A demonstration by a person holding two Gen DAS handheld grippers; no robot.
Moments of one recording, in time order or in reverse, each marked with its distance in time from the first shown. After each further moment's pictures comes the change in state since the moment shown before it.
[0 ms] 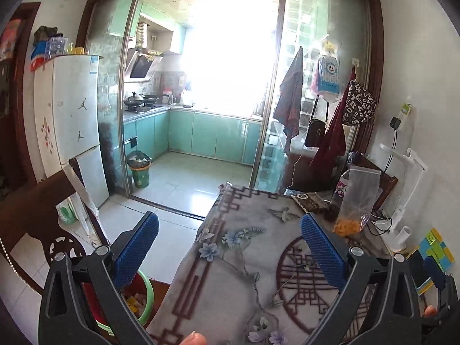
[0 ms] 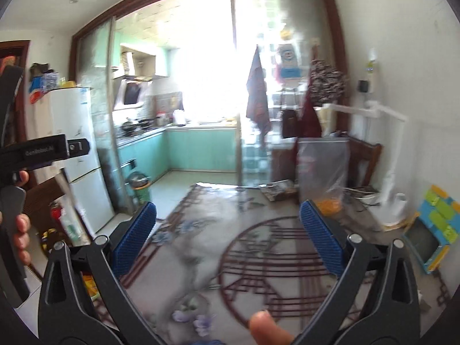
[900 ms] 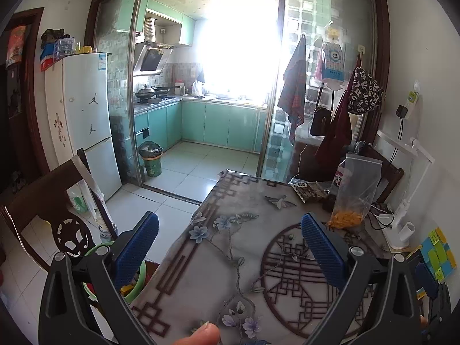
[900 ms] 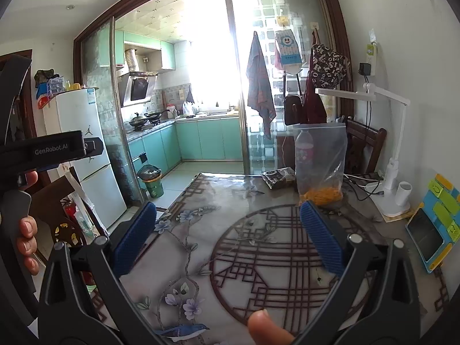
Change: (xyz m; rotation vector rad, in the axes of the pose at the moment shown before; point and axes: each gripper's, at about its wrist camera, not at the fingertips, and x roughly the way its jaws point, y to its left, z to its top) left arm -0.018 -0.064 -0.010 -0.014 0.062 0.076; right arm -0.006 -0.045 0.004 0.034 0.064 0.095
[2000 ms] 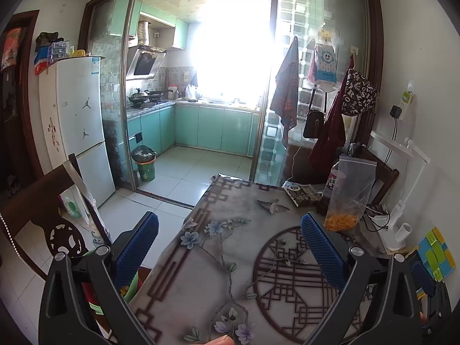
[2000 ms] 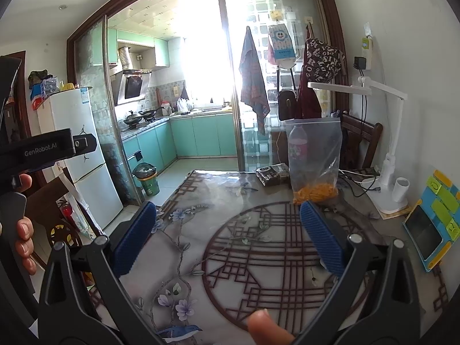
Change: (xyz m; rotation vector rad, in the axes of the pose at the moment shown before) left arm 0.007 -0.011 0.003 0.014 -0.022 -0.032; right arm 0.008 -0.010 0.002 0.021 0.023 -0.026
